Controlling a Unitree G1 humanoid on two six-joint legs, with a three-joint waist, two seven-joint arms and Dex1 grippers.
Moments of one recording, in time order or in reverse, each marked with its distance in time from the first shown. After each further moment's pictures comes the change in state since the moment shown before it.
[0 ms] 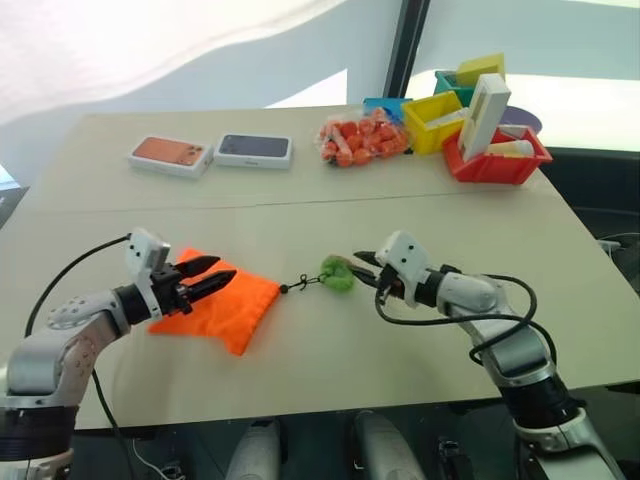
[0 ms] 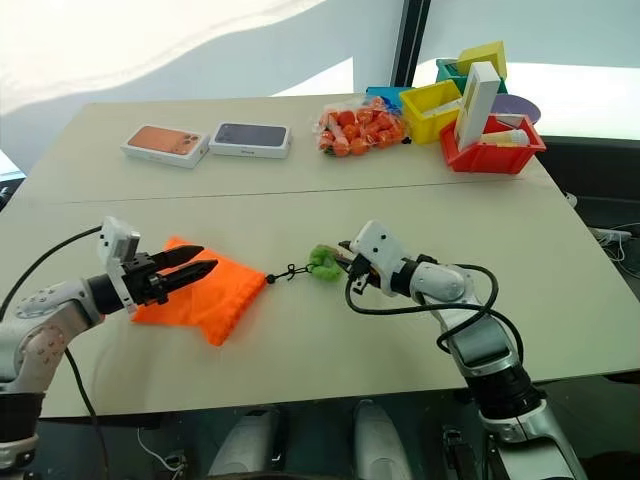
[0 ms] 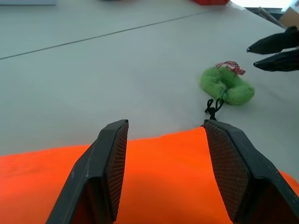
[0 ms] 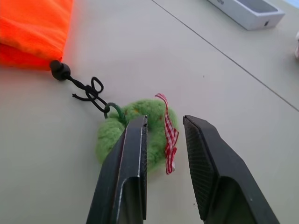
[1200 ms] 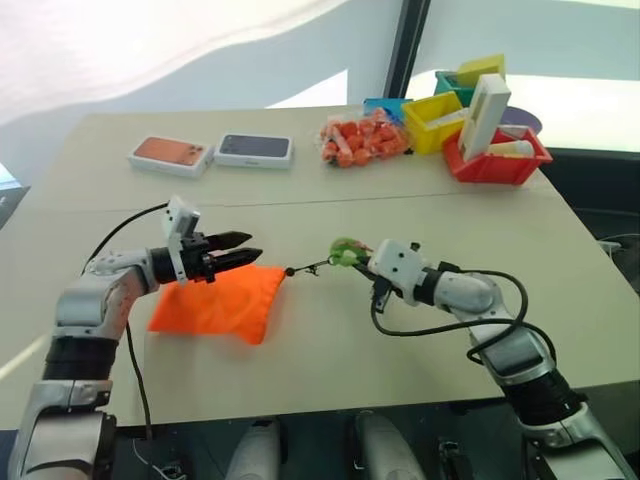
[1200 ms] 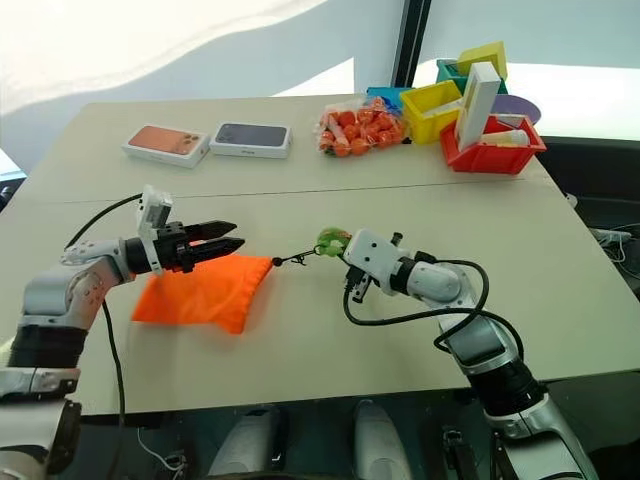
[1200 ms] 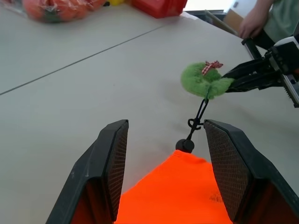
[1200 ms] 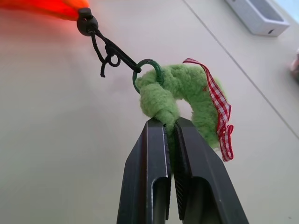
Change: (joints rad) left arm -0.386 -0.049 -0.165 0.377 0.097 -0.031 -0.289; right arm -0.024 -0.043 0.050 0.047 -0.155 -0.134 -0.015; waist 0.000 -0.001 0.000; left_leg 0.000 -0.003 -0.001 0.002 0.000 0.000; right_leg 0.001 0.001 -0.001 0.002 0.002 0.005
